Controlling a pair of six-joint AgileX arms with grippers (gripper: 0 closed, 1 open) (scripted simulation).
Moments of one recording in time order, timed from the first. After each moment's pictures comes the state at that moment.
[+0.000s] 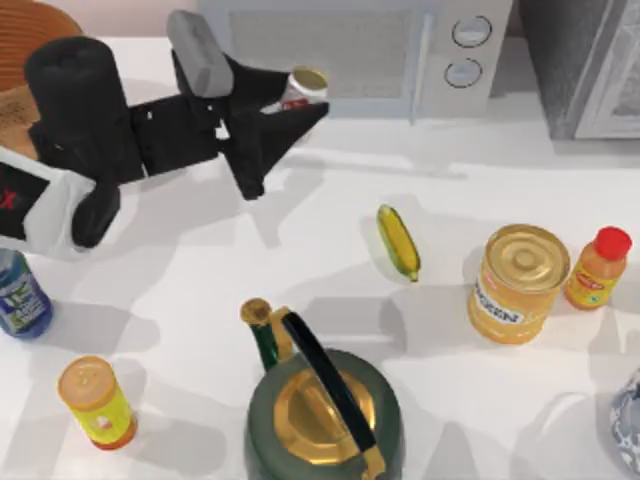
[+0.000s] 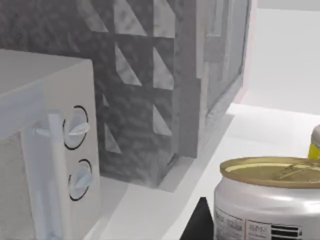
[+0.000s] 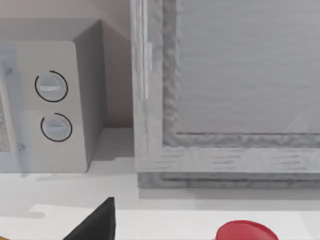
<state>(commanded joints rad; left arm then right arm) -0.29 1.96 0.94 1.00 0.96 0.02 0.00 0.00 0.00 0.00 0.00 0.00</state>
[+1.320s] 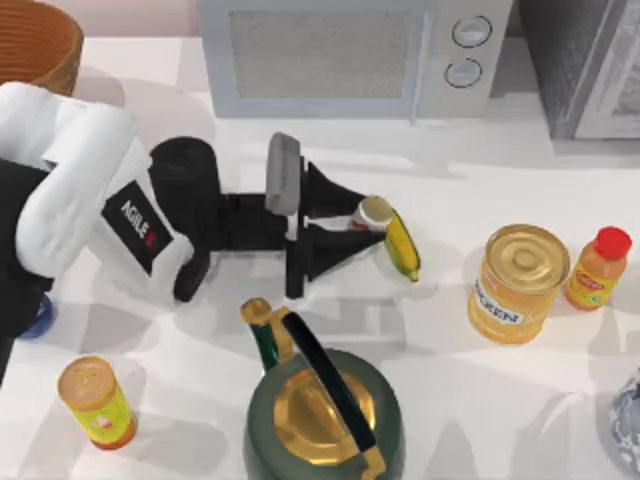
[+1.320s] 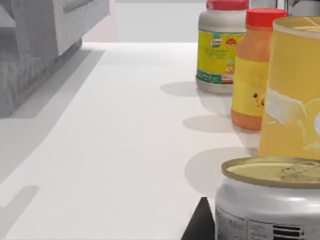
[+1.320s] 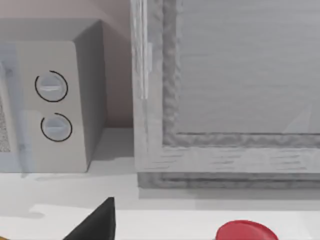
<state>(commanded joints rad) -0.37 2.56 1.22 1.31 1.25 0.03 0.00 0.00 0.00 0.00 0.00 0.00</state>
